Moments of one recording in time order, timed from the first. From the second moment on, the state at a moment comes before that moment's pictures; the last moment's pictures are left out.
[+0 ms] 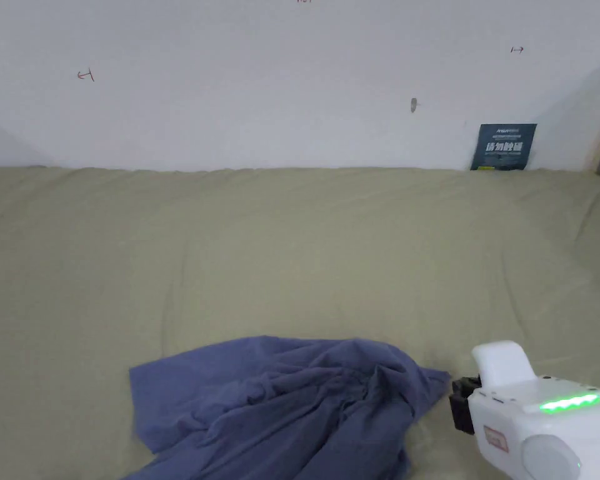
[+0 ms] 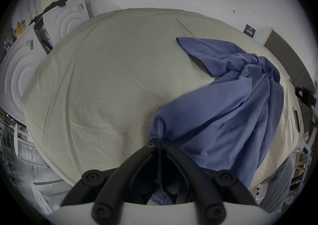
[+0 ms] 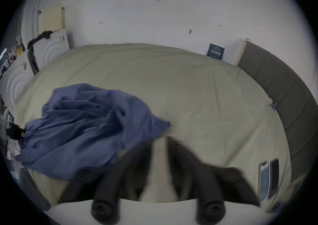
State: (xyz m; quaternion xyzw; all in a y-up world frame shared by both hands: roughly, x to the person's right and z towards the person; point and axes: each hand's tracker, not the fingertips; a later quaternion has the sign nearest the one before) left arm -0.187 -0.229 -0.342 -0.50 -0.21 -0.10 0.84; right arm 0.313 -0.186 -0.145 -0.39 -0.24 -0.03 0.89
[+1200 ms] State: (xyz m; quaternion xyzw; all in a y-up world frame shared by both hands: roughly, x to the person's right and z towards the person) left arm -0.172 -0.006 -0.379 -0.33 -0.19 -0.09 0.92; right arm 0.391 0.041 -0.053 -0.29 -0.26 -0.02 0.92
